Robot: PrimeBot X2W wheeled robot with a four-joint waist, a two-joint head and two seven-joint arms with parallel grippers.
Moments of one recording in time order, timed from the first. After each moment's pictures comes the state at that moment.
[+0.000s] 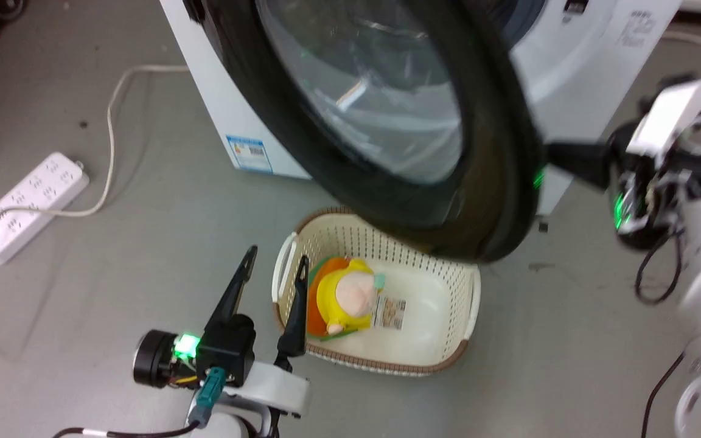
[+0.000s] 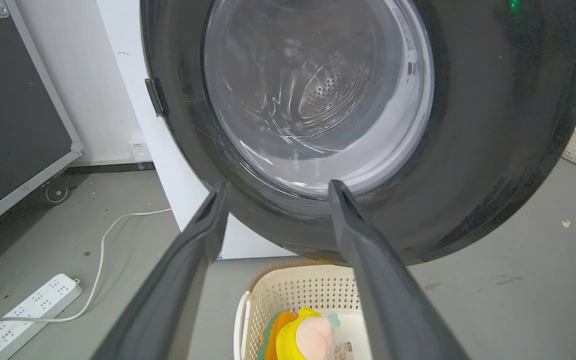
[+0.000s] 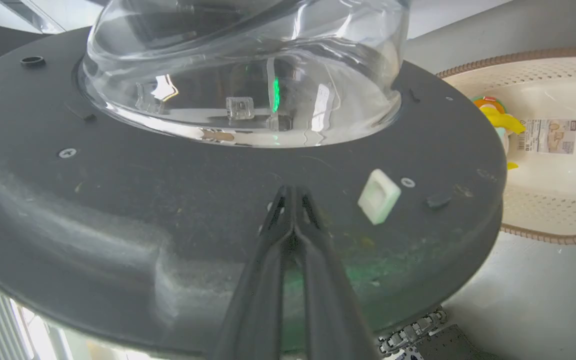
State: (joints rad) left arm -0.16 0.07 -0.27 0.10 -0.05 0.08 -0.26; right arm -1.10 -0.09 -0.55 1.03 0.81 0.13 1.09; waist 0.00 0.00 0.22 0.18
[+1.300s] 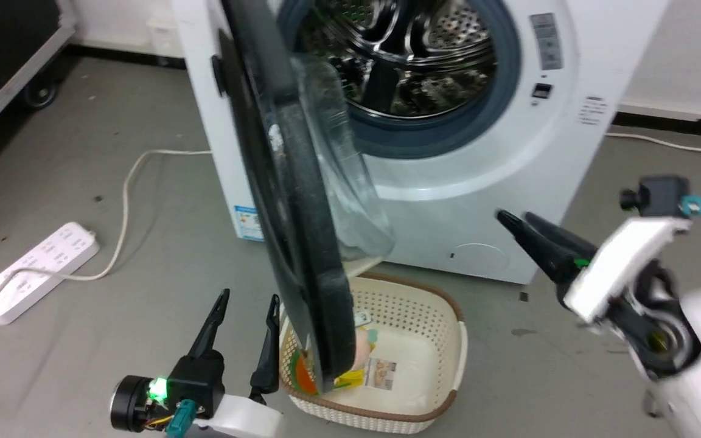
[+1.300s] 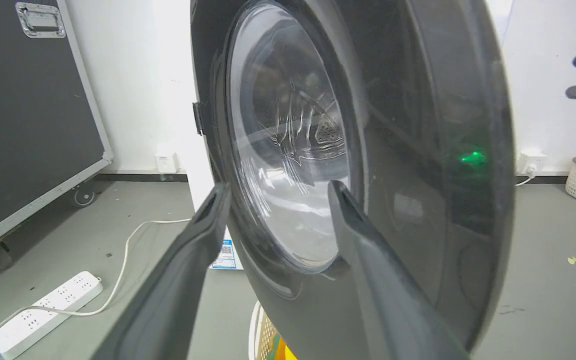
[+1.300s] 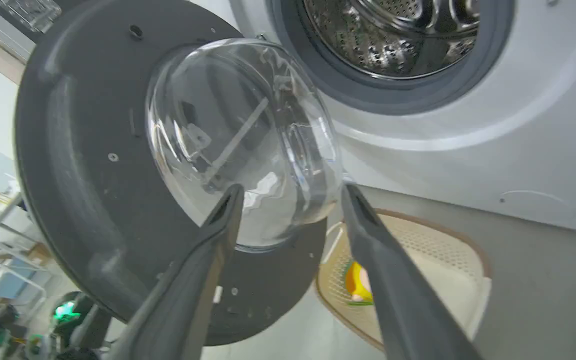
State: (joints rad) left arm -0.04 0.07 -0.19 0.10 -0.07 0.05 -0.26; right arm -0.51 -0.32 0.32 0.30 1.14 0.13 0.39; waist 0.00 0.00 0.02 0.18
